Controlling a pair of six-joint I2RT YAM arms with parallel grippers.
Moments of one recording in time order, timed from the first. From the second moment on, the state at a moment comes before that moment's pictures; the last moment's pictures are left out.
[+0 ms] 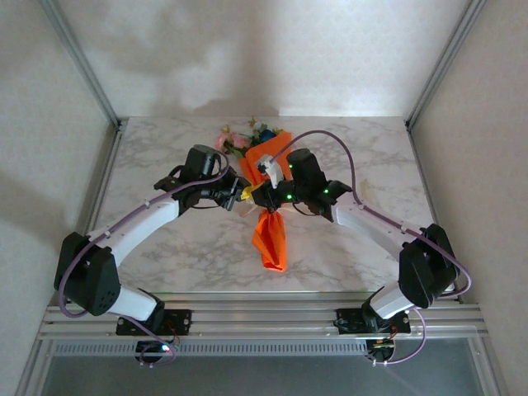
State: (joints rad) left arm -0.46 1.45 1.09 -0.34 0.52 -1.51; right arm 0.70 1.51 1.13 -0.18 -0.55 0.07
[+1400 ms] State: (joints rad) left arm -0.38 1.32 1.04 -0.30 0.54 -1.58; right arm -0.17 1.68 1.03 -0.79 -0.02 1.01
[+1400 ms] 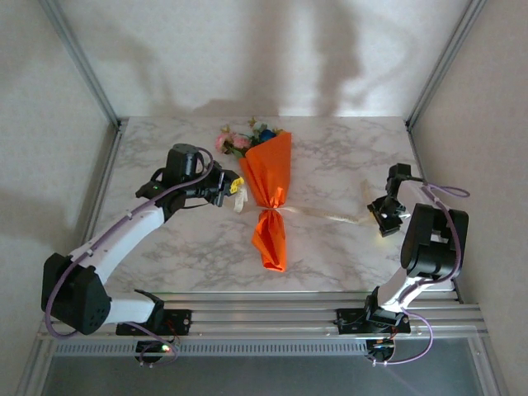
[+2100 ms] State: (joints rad) left arm -0.44 1.45 1.08 -0.26 0.57 -1.51; right arm 0.41 1.81 1.75 -0.53 -0.25 0.61
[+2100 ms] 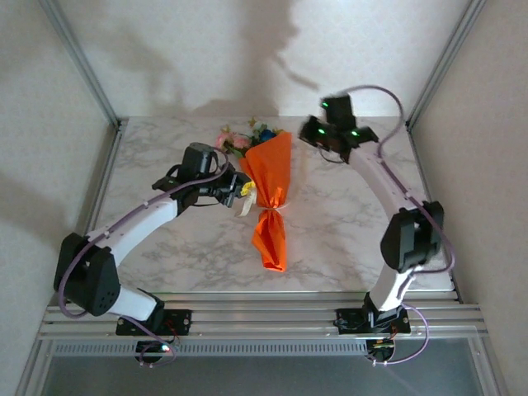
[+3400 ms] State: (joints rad) left arm -0.37 1.80 1.32 -0.16 0.61 -1.32; right arm 0.66 1.49 1.20 -0.64 -0.09 0.62
